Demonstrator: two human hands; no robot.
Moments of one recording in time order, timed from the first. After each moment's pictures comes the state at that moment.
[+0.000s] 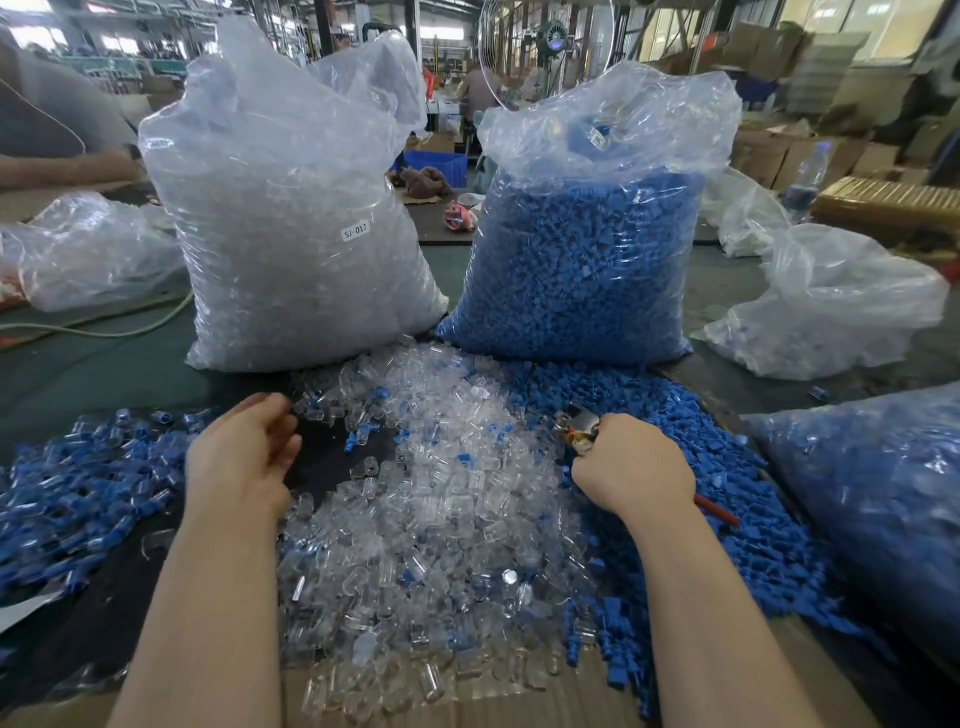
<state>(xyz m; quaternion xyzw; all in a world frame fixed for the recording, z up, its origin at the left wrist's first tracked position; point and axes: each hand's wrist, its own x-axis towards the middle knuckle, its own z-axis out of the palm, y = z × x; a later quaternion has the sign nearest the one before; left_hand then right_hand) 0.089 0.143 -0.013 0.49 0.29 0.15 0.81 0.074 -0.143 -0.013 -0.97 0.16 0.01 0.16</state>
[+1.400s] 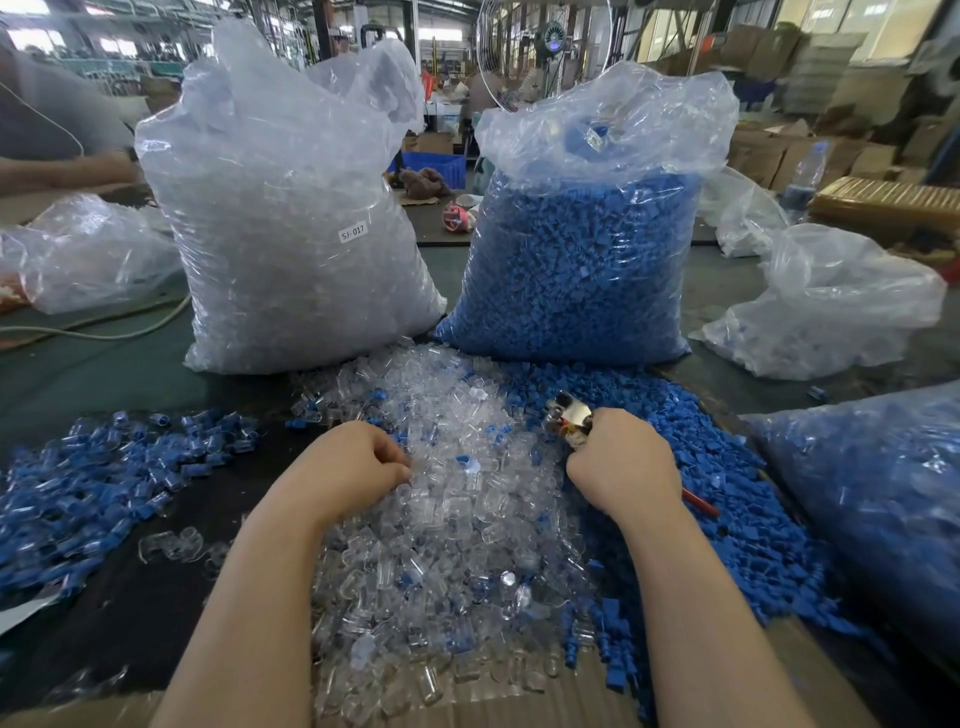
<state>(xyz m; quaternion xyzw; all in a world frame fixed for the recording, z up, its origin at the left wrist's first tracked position) 0.080 0.099 -0.006 0.95 0.02 -0.11 0.30 0.077 -0.138 -0.018 -0.97 0.15 -0.03 0.18</state>
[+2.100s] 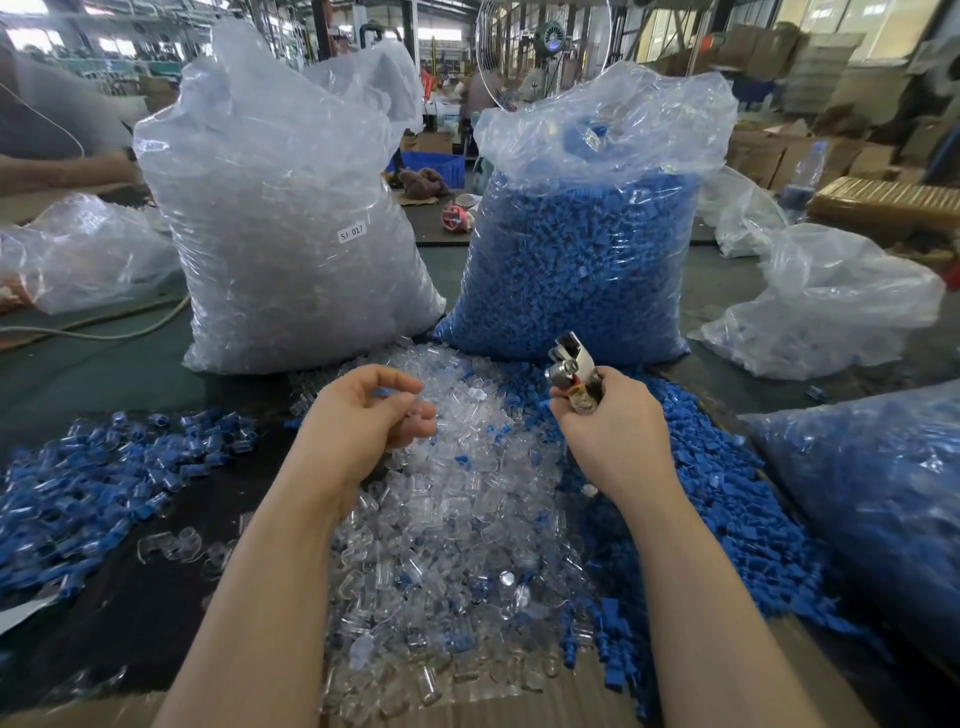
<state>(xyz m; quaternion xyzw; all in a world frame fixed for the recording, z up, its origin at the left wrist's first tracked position) 0.077 0.080 0.011 0.73 0.07 0.00 0.68 0.080 -0.135 -0.008 -0.92 0.08 -0.18 0.35</state>
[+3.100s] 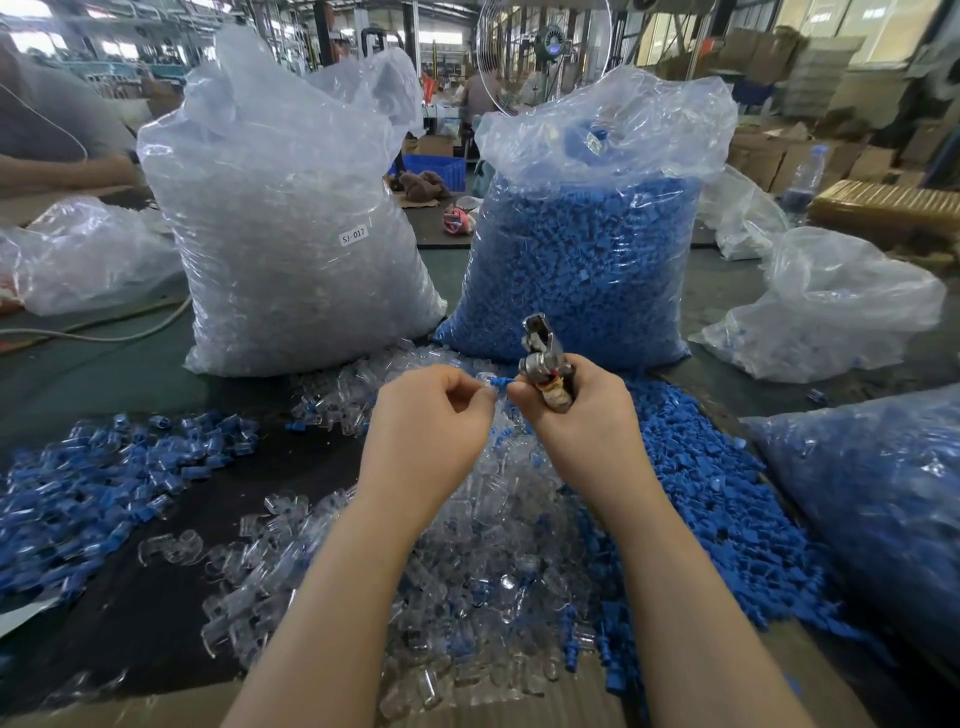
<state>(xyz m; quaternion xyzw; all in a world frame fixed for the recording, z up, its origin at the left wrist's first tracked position) 0.066 0.033 0.017 0.88 -0.05 0.18 0.45 0.074 -0.114 0.000 -0.84 -0.03 -0.19 0.51</state>
